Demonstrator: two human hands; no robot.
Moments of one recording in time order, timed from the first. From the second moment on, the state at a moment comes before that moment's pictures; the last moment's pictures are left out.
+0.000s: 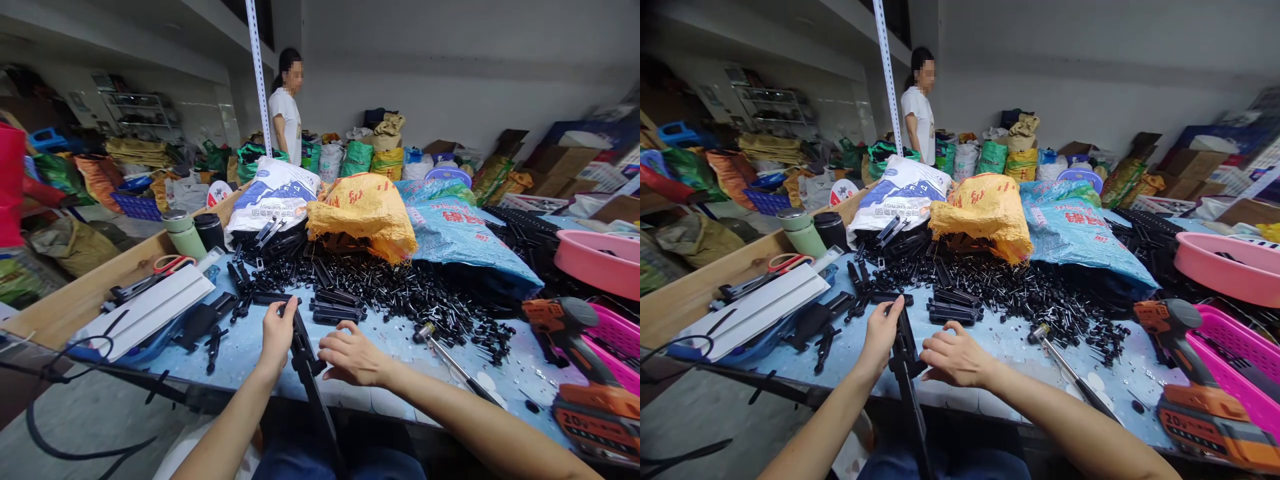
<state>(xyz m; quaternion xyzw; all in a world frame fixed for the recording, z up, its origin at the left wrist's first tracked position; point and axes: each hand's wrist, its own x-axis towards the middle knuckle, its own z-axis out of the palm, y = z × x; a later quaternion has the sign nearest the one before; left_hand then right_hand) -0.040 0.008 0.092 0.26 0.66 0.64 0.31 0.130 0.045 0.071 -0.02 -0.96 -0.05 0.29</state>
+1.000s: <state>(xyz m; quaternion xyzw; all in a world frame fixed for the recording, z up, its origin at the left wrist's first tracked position) -0.032 -0.001 0.103 0.28 0.65 0.68 0.17 0.122 0.040 0.077 -0.12 -0.94 0.21 0.23</state>
